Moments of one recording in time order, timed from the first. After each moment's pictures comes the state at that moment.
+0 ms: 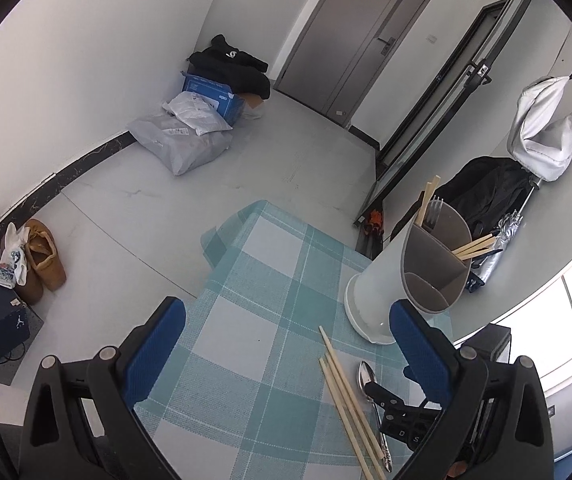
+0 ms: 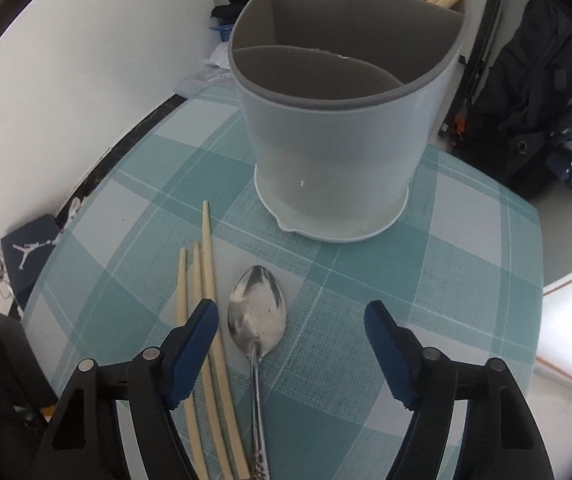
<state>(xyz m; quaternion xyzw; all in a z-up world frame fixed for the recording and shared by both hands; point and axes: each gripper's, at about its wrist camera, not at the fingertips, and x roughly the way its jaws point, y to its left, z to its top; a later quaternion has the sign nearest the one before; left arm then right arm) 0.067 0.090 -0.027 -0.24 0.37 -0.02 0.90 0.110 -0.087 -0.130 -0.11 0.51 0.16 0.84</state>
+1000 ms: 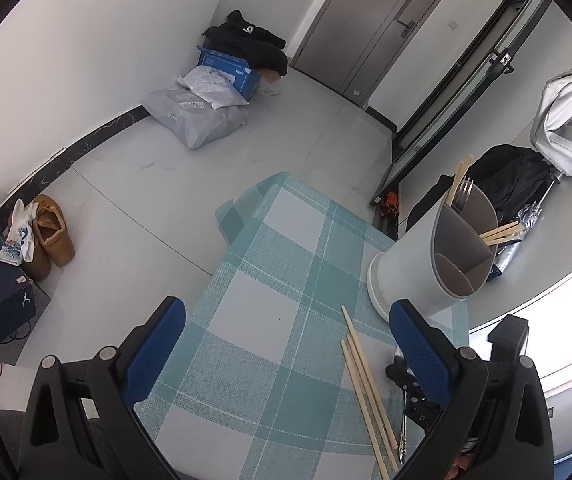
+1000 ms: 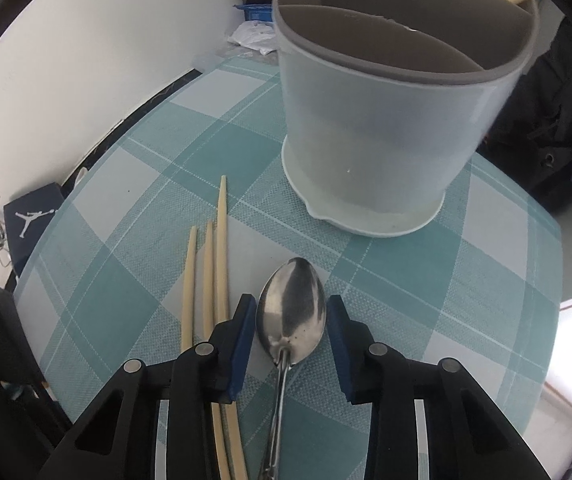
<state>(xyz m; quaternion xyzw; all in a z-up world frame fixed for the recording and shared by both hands) 0.074 0.095 -0.049 -0.25 0.42 0.00 0.87 0.111 -0.088 -0.133 -0.12 0.52 0.18 0.83</state>
